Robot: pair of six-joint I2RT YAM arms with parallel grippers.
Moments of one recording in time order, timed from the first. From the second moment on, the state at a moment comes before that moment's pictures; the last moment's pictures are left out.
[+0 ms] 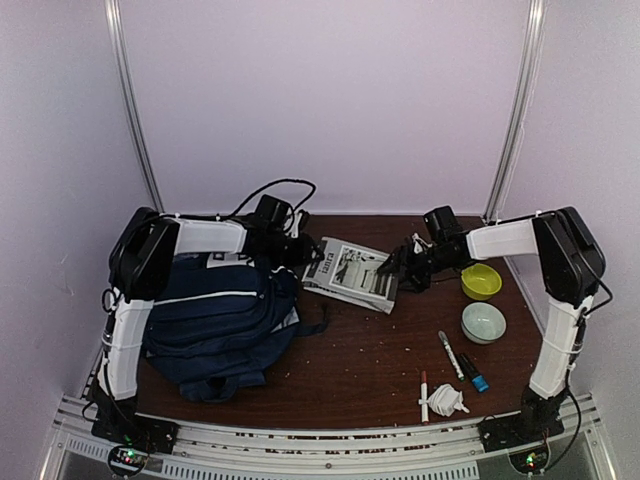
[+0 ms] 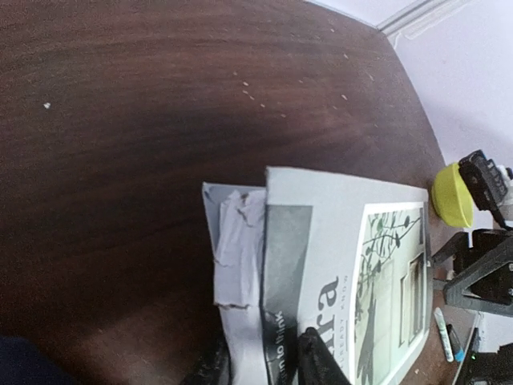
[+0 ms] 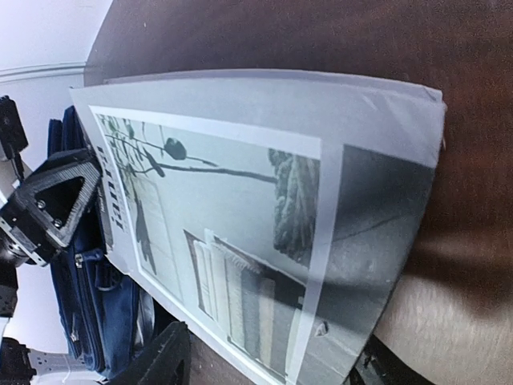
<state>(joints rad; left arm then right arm) -0.59 2.29 1.69 -0.12 0.40 -0.49 0.36 1.92 1.21 -0.18 -0.60 0.79</state>
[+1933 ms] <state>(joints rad) -0.75 1.77 1.06 0.27 0.37 -0.45 0.45 1.43 0.26 1.04 -0.65 1.11</state>
